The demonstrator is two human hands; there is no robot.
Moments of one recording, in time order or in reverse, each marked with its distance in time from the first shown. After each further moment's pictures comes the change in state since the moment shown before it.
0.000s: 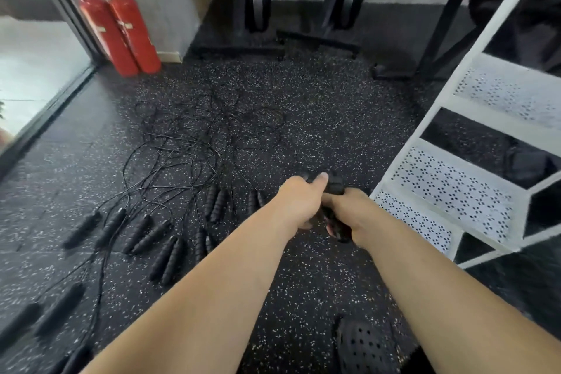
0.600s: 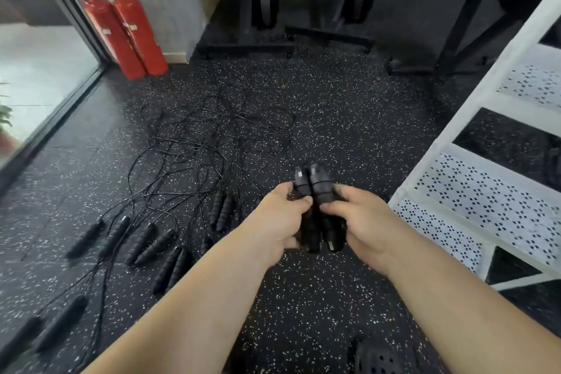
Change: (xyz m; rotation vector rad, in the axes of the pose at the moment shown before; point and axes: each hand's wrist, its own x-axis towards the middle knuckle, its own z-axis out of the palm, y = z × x) left_hand 0.026 -0.023 -0.027 -0.394 -0.025 -0.059; right_hand 0.011 -0.009 0.012 0.137 -0.157 -0.197
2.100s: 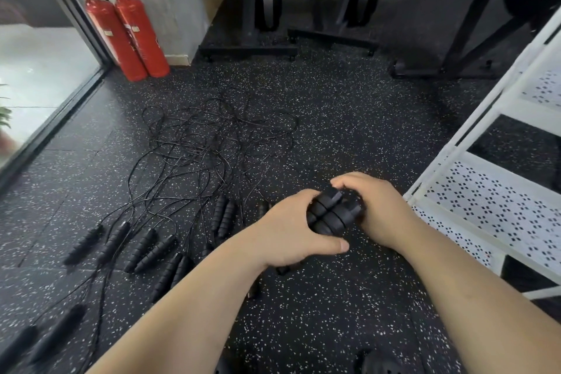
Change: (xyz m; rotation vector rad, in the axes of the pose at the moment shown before) left_hand -0.009 0.015 -0.026 0.751 -0.232 0.366; right_hand 0.047 -0.009 -0.041 -1.165 0.047 -0.534
